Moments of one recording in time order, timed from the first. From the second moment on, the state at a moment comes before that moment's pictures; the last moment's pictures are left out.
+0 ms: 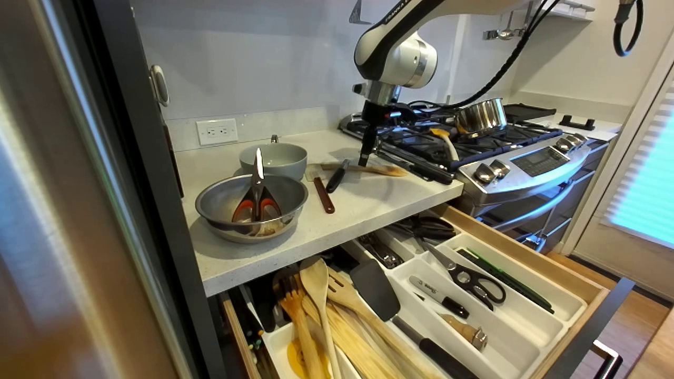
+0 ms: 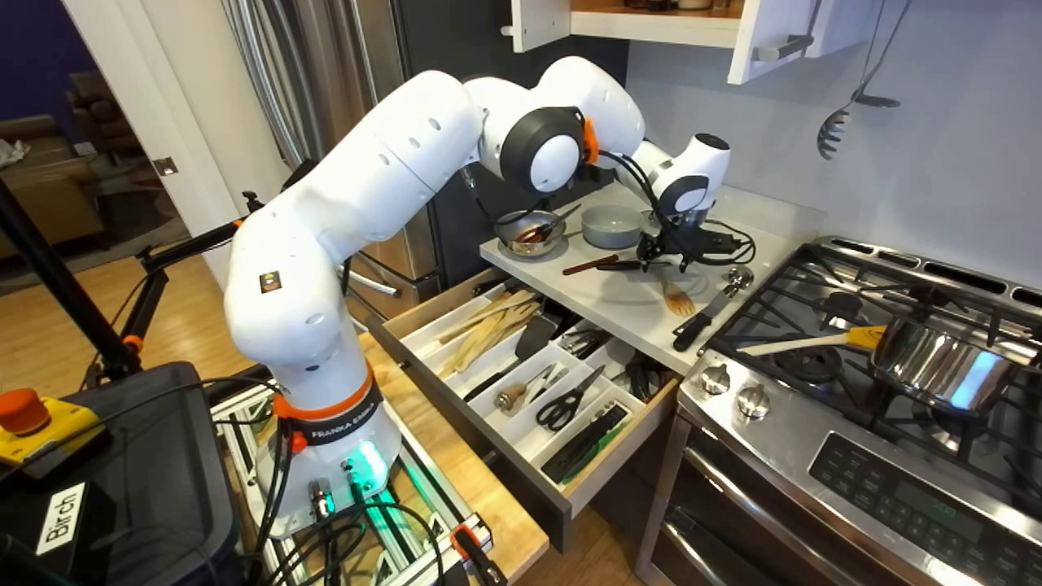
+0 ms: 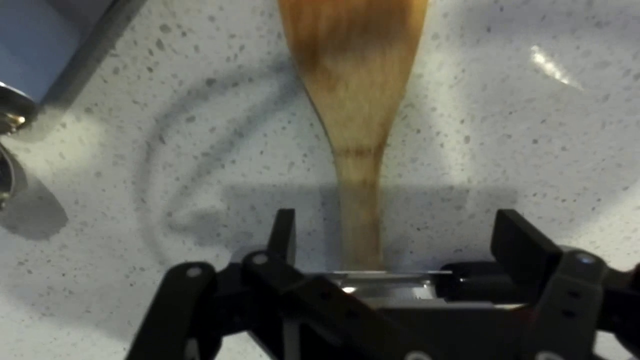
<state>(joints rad) -0.23 0.94 0.18 -1.28 0.07 2.27 -1.09</state>
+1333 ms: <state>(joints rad) -0.06 0.86 0.03 -1.27 -0.15 2.21 -0.94</state>
